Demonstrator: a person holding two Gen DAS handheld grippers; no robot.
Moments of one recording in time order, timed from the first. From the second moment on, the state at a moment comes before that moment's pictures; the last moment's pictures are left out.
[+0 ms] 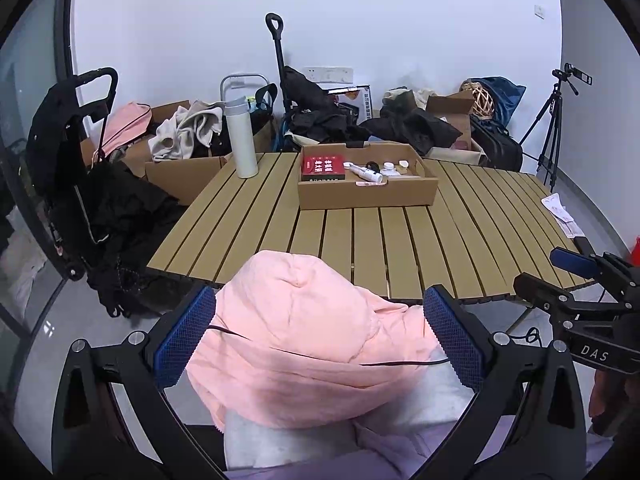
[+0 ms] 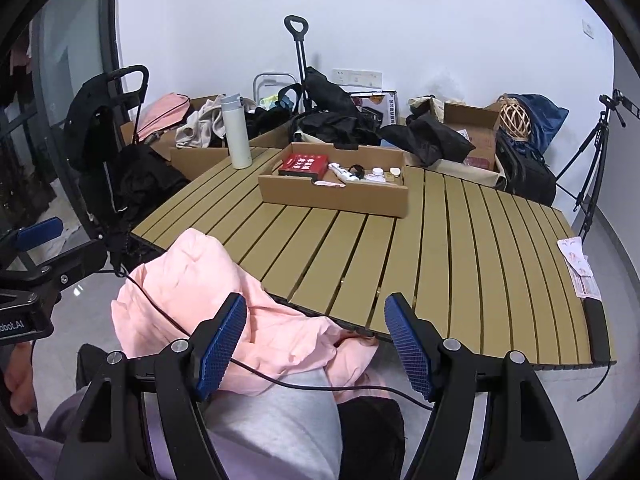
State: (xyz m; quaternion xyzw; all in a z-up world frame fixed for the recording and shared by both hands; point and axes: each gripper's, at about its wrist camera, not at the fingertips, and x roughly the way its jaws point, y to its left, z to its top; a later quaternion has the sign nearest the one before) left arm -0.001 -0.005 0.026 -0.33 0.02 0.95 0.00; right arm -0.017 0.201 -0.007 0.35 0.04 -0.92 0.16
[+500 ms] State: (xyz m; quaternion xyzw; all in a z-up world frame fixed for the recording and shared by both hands) left arm -0.002 -0.009 0.024 -0.33 0.01 0.94 0.00; right arm -0.021 0.207 -0.009 0.35 0.03 -0.92 0.16
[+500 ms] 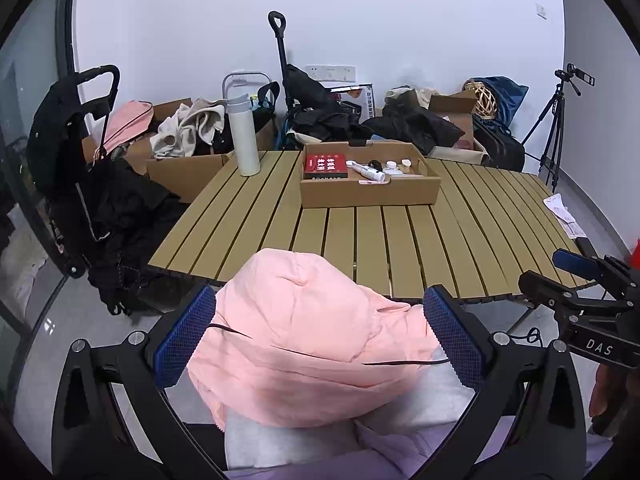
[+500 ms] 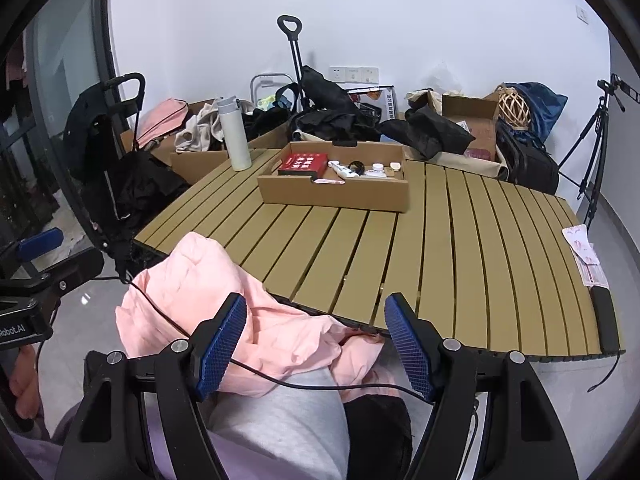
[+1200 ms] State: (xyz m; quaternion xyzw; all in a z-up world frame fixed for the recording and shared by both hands) left arm -0.001 -0.010 0.021 -0.33 0.01 0.94 0.00; right arm -0.022 0.203 -0.012 0.36 0.03 -0.92 0.16
